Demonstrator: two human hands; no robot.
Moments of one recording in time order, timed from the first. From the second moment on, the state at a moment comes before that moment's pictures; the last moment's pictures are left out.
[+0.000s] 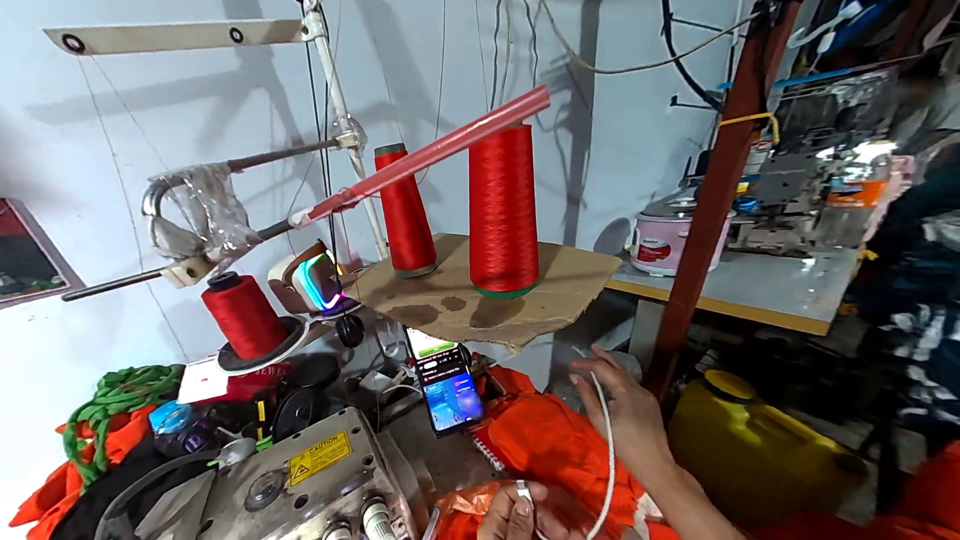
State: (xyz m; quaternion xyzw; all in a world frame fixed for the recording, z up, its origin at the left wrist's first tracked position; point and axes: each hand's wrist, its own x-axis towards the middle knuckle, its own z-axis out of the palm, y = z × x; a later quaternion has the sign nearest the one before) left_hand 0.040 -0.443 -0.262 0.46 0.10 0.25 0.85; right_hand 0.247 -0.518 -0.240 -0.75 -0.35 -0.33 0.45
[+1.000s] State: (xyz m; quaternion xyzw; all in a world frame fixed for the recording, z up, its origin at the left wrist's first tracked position) left_hand 0.088 -0.395 -0.251 0.36 0.31 0.36 0.81; right_hand 0.178 -0.535 -0.235 -0.73 -0.37 0.11 0.57
